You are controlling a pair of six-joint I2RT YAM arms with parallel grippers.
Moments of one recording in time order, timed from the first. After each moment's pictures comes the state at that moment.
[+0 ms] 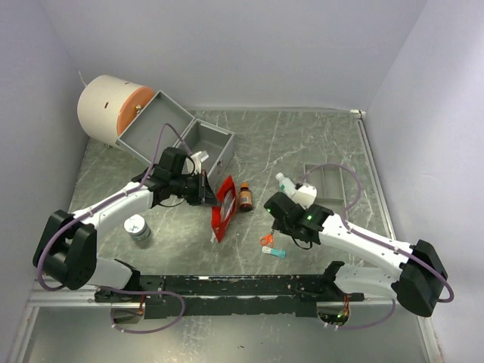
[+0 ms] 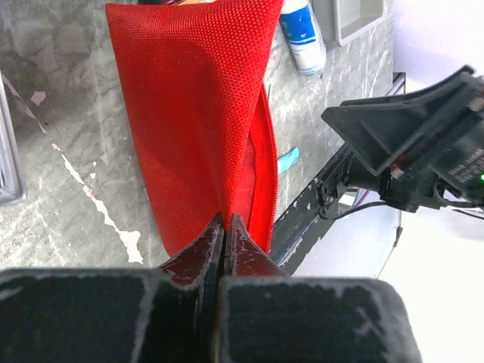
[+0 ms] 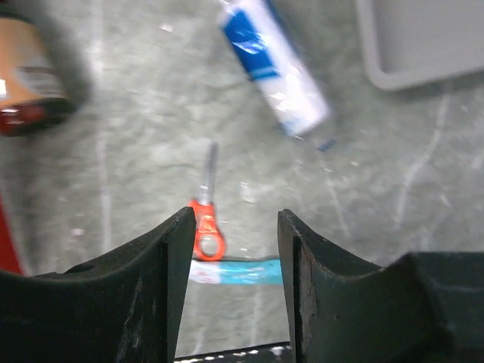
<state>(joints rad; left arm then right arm) -0.50 1.40 0.85 -0.24 0.61 -0.57 0.87 1.11 0.72 -0.73 0.52 1.07</state>
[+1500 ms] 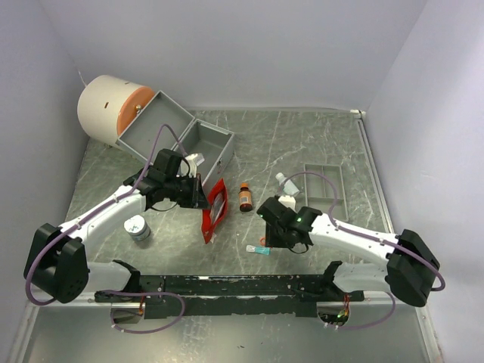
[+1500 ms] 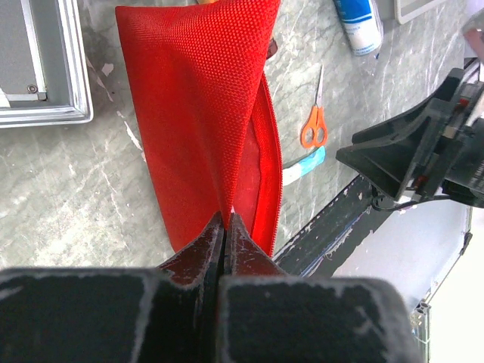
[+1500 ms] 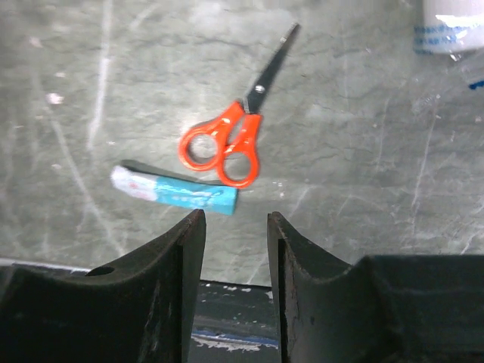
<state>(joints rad) -0.50 1.30 0.86 -0.42 0.48 -0.42 0.92 1.21 0.65 -0.70 0.20 0.92</state>
